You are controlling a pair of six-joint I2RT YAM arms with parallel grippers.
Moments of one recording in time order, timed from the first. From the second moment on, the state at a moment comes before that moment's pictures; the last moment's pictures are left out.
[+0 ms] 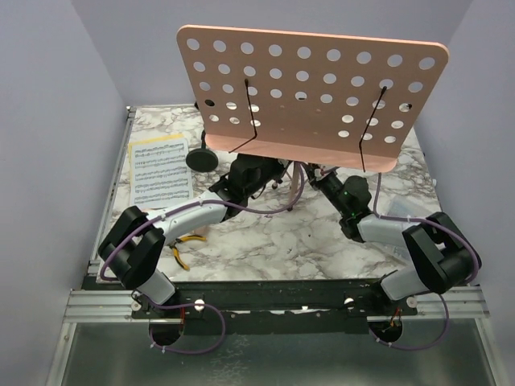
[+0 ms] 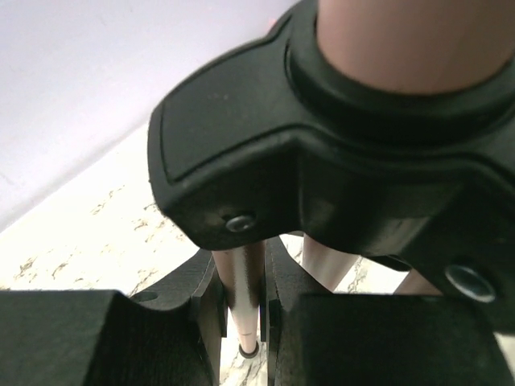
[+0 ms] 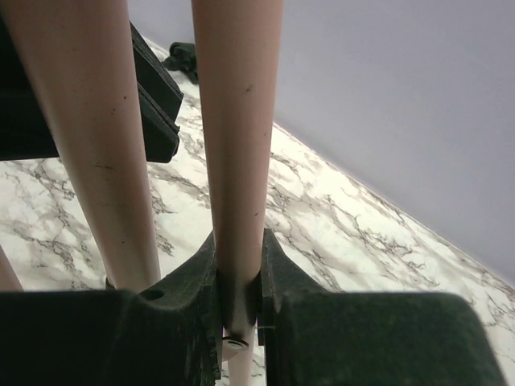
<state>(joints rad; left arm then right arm) -0.78 1.55 1.00 0.50 -0.02 0.18 0.49 1.48 0.48 1.12 -0.09 -0.37</state>
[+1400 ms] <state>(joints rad) -0.72 1.60 1.14 0.26 0.04 0.16 0.40 1.49 0.61 0.82 -0.21 -0.30</state>
